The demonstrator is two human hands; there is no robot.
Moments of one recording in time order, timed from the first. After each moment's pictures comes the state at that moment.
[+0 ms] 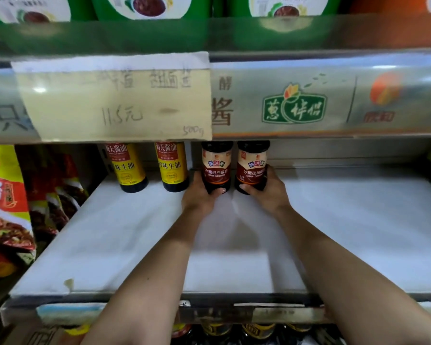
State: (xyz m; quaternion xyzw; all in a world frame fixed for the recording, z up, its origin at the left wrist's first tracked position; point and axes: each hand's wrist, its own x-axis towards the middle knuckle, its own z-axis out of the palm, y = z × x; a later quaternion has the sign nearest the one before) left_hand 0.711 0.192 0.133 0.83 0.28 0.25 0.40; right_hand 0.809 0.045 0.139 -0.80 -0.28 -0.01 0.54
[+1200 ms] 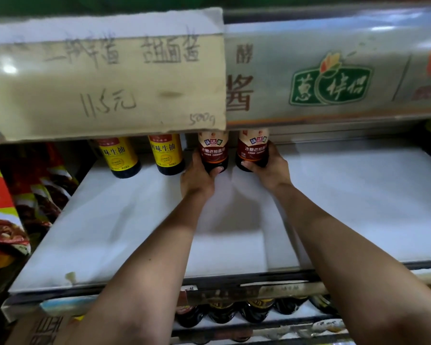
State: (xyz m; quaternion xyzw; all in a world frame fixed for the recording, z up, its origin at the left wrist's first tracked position) left_hand 0.715 0.189 0.132 0.85 0.31 0.24 0.35; right_hand 0.809 0.045 0.142 -0.81 -0.23 -0.01 0.54
